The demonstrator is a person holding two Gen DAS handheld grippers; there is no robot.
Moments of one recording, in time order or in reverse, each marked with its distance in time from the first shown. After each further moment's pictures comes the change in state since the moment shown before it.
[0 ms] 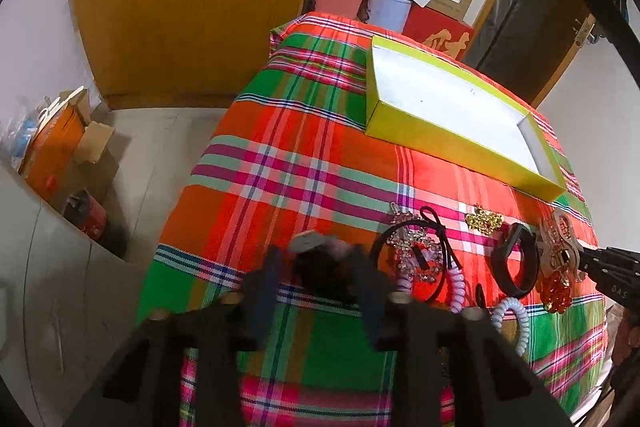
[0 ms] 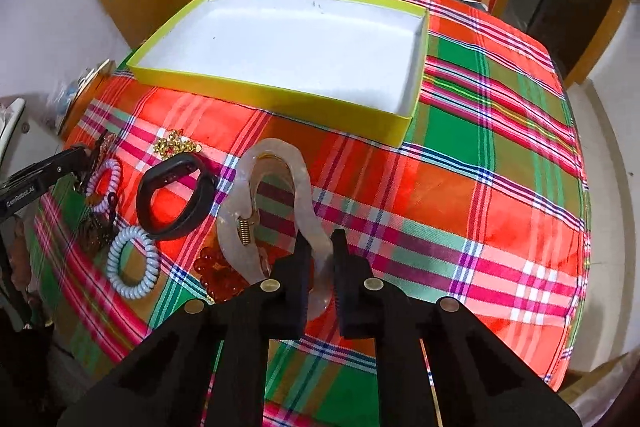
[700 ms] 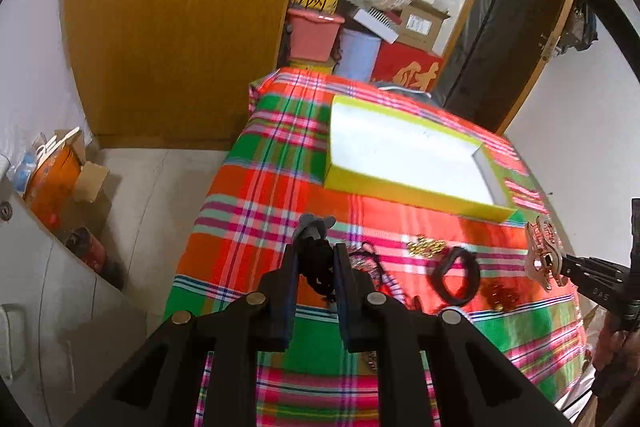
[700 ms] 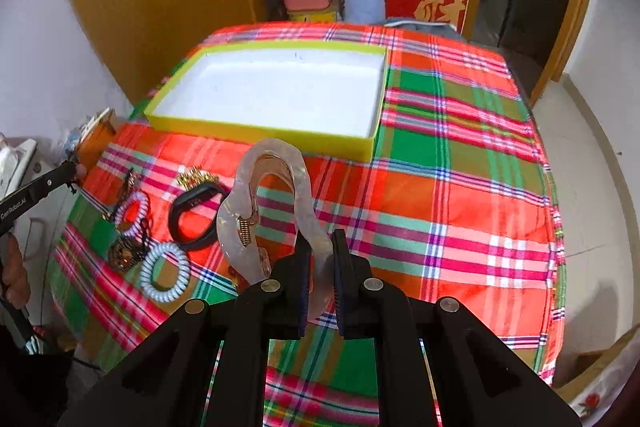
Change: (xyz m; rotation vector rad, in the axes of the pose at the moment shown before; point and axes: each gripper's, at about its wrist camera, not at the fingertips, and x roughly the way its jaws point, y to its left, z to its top) left arm -0.069 -0.014 0.009 0.049 -0.139 -0.072; right arm -0.059 -0.005 -0.017 0.100 -0.164 -0.006
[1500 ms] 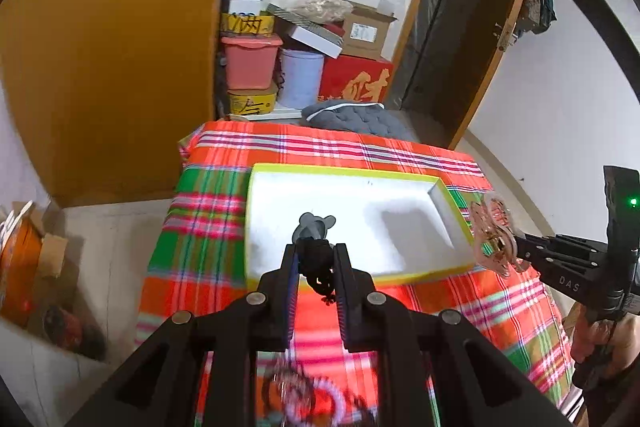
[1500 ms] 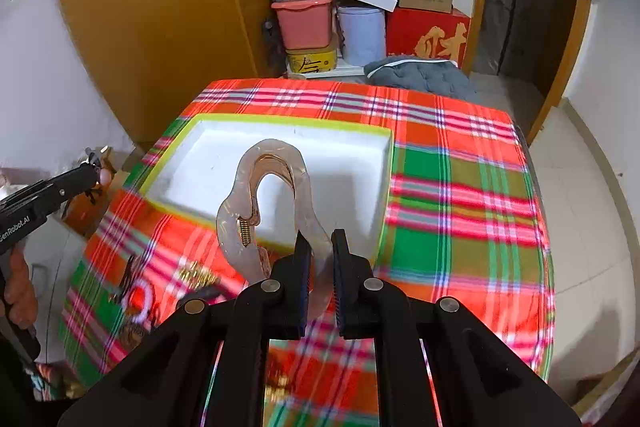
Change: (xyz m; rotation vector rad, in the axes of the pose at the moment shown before) left arm 0.044 -0.065 0.087 0.157 -0.028 -0.116; right arm 0.023 0.001 0.080 0.000 -0.085 -0.008
